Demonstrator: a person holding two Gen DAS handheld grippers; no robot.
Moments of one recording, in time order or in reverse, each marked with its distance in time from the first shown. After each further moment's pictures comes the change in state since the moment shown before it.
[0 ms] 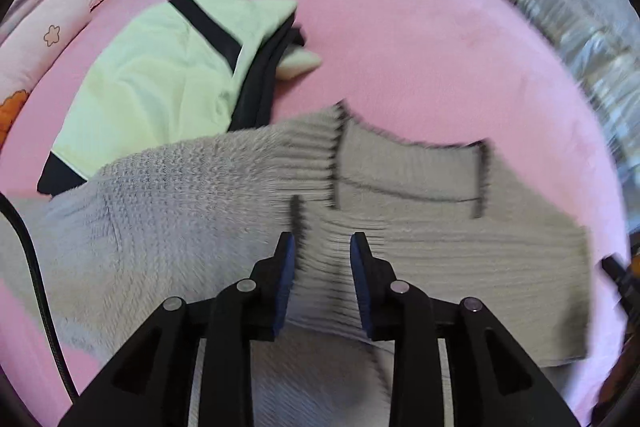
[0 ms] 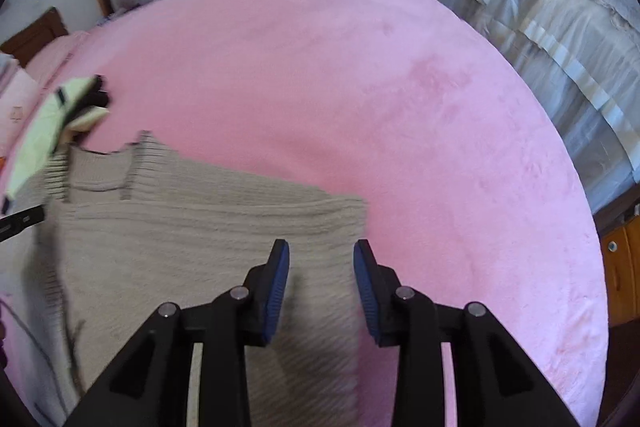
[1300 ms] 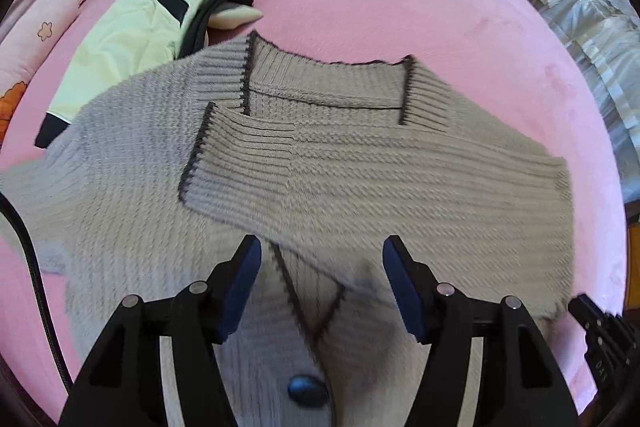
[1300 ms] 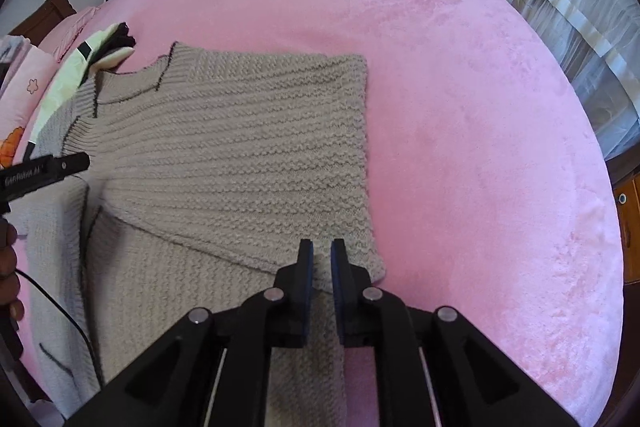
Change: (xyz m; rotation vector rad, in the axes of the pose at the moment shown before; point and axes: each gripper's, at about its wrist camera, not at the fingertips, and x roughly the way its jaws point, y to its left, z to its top) left arm -0.020 -0.072 -0.069 0.073 0.123 0.024; right arm -0.024 -0.023 -0.077 0.056 0.184 0.024
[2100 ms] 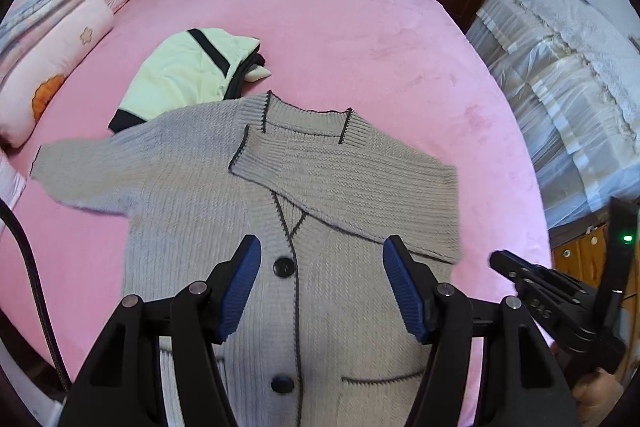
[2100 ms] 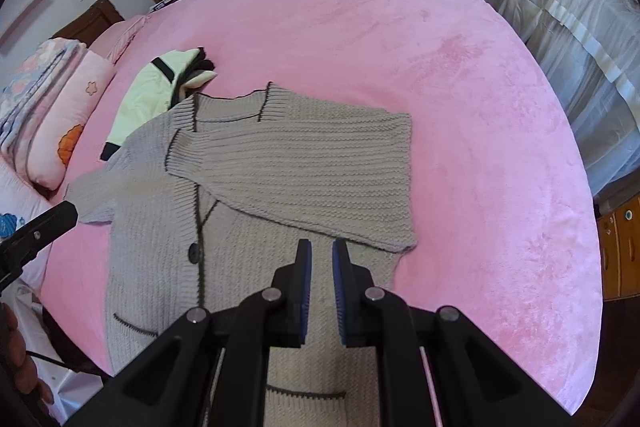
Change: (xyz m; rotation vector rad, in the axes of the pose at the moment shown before) left arm -0.216 0.019 -0.070 -0.082 -0.135 -0.091; right arm -0.120 0.041 0.002 -0.066 -0.015 0.150
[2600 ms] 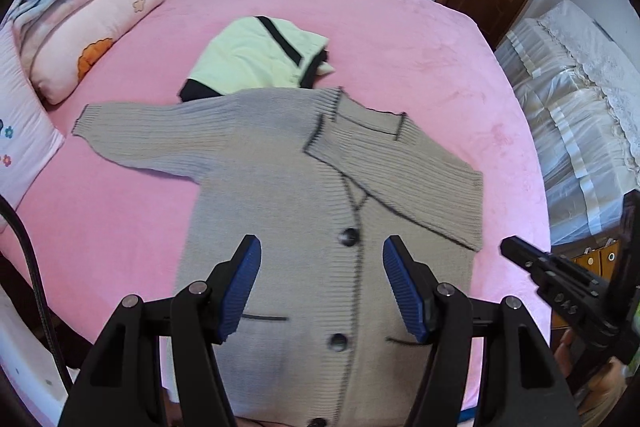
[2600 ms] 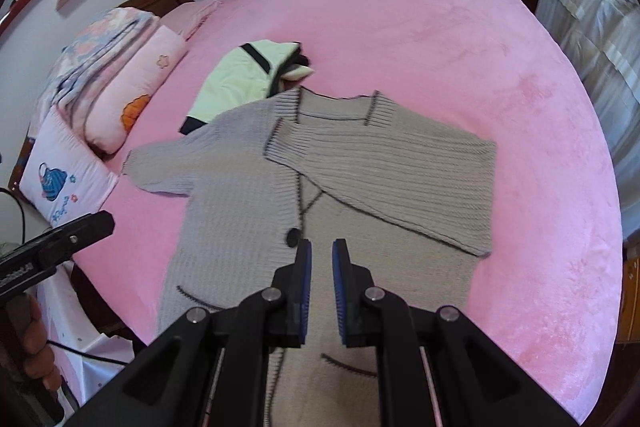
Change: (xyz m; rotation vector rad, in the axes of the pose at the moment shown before) left arm -0.065 0.117 -0.025 -0.106 0.014 0.036; right arm -0.043 0.108 -0.008 -0.163 -0.021 0.152
